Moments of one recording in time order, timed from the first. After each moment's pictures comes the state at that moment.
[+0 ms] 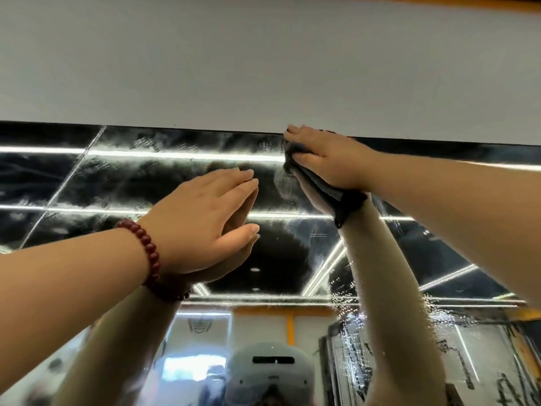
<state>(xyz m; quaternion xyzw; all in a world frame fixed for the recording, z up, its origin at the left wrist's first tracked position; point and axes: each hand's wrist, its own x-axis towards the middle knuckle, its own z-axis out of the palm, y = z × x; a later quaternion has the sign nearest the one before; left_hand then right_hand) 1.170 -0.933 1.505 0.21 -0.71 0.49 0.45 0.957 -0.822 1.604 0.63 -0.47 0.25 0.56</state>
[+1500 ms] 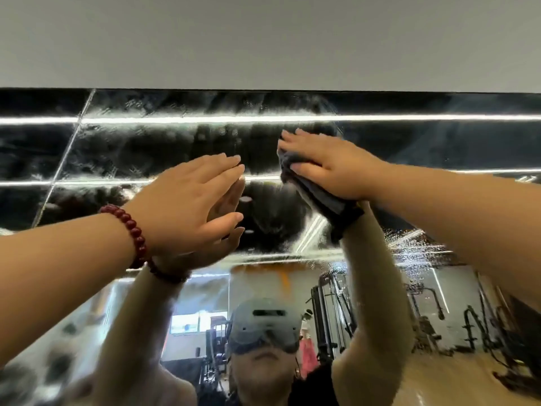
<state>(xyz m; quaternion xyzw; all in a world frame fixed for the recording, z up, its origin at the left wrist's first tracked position) 1.184 -0.919 1.446 0.20 -0.74 0.50 0.40 0.944 -0.808 1.494 0.66 -0.48 0.24 0.53</state>
